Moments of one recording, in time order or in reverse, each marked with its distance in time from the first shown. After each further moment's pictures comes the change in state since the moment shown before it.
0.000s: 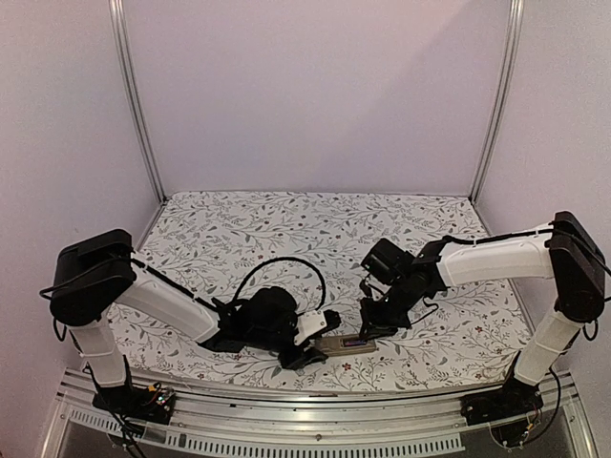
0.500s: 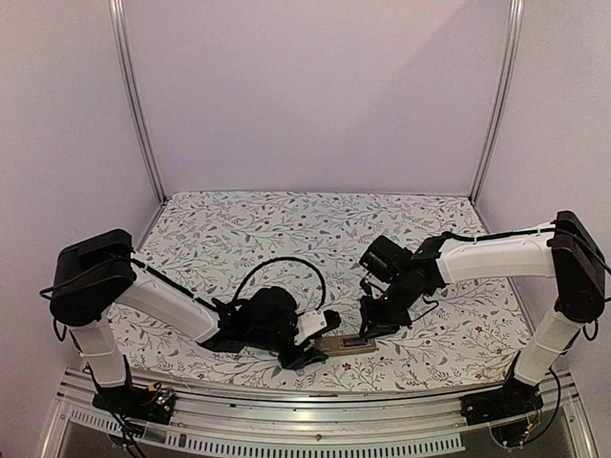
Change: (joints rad) left arm 0.000 0.000 0.000 0.002 0.000 0.000; right arm 0.009 0.000 0.041 -0.066 0.023 0.001
